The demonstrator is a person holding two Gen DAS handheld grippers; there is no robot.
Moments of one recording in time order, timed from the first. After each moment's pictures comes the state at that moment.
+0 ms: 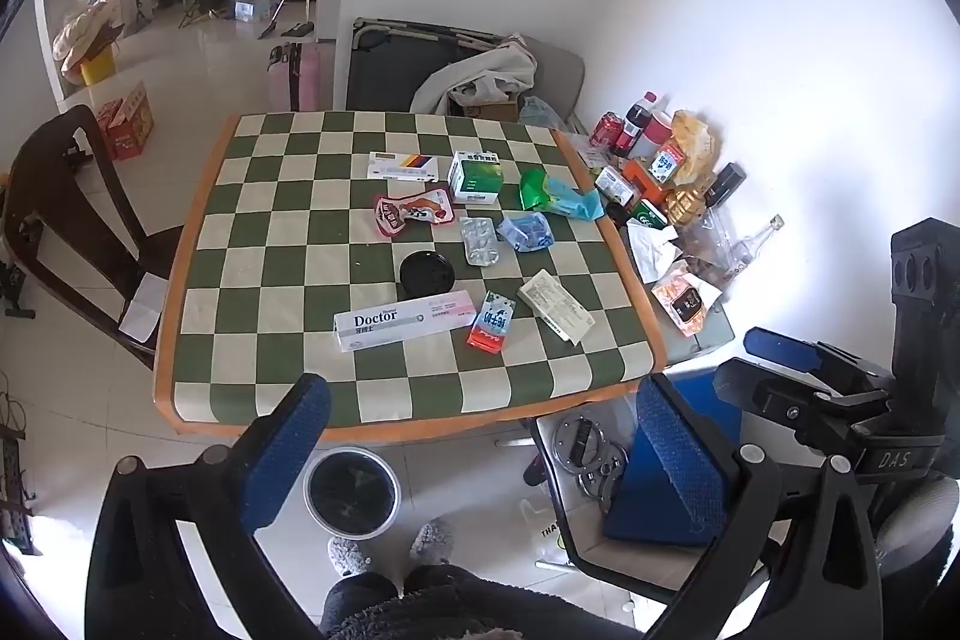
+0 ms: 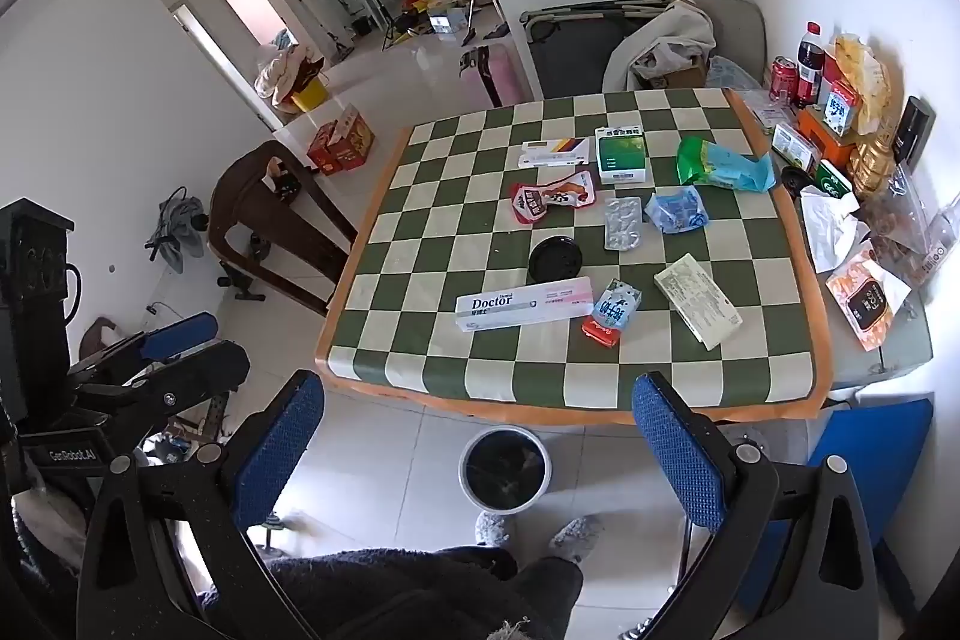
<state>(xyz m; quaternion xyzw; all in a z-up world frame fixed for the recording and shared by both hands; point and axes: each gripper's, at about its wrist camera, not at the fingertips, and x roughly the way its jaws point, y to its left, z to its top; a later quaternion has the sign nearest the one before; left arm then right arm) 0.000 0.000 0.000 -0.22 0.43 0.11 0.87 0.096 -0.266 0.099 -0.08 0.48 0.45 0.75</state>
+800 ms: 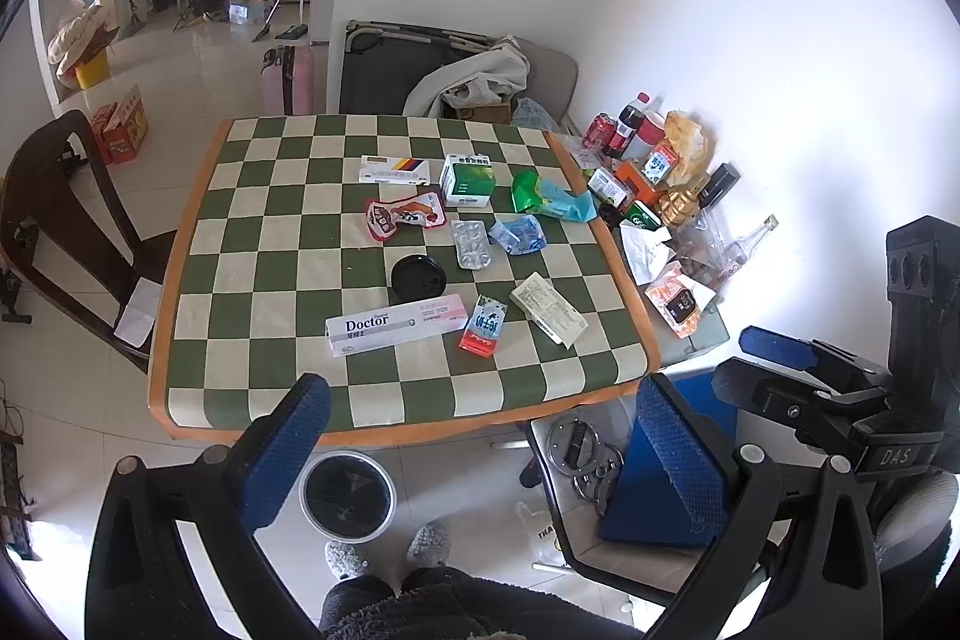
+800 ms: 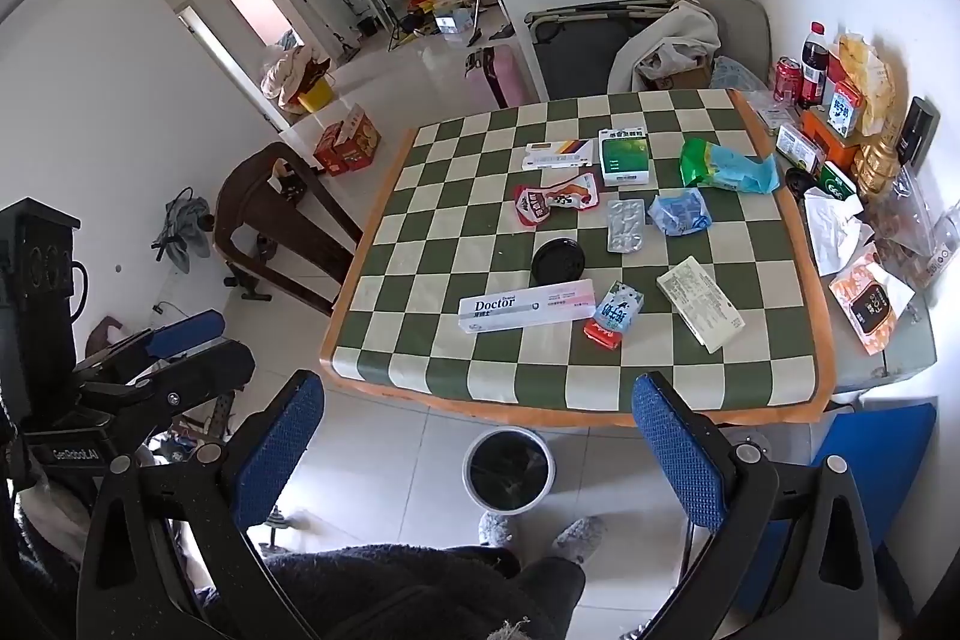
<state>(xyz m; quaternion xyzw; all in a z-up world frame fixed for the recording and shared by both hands) 0.000 0.001 0.001 -0.22 0.43 0.11 0.87 0.100 -0.270 0.103 -0.07 0.48 0.45 0.75</state>
